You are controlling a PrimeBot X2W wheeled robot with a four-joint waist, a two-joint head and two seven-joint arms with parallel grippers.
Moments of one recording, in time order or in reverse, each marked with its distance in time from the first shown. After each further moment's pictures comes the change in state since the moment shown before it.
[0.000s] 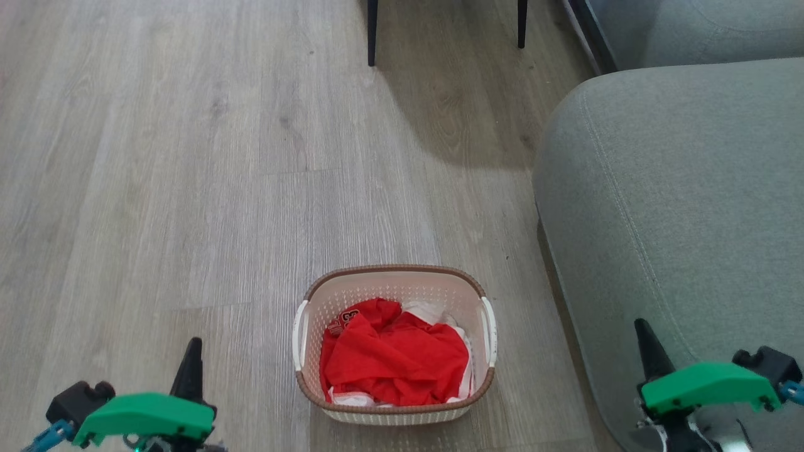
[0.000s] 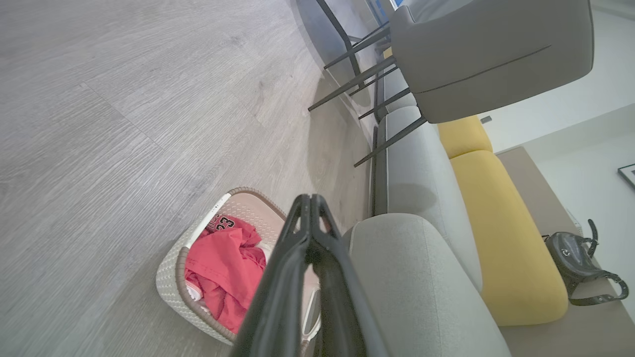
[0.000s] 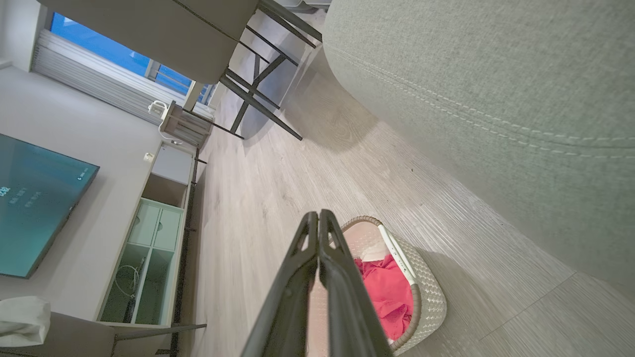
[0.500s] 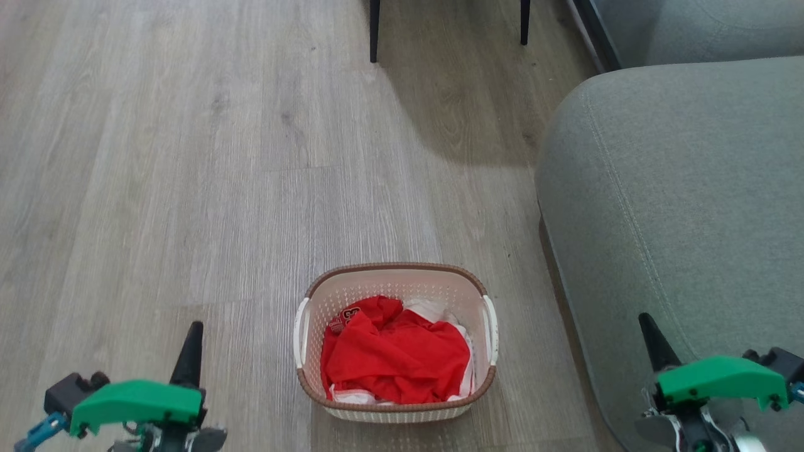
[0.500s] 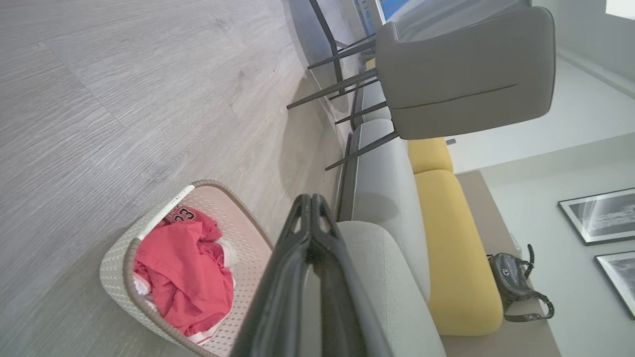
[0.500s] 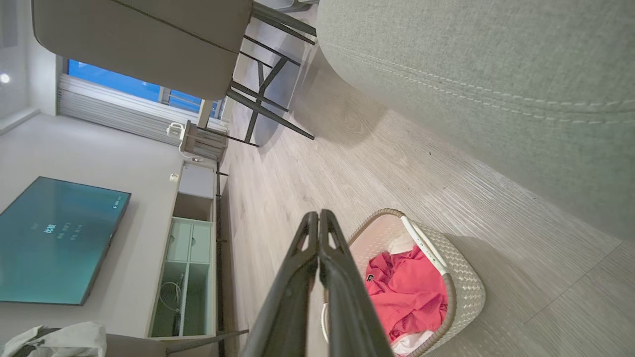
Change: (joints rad) left arm -0.039 -0.002 0.013 0.001 -0.177 -0.023 0.046; right arm -0.021 -0.002 -0.035 0.004 0.173 0.000 0.045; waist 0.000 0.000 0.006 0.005
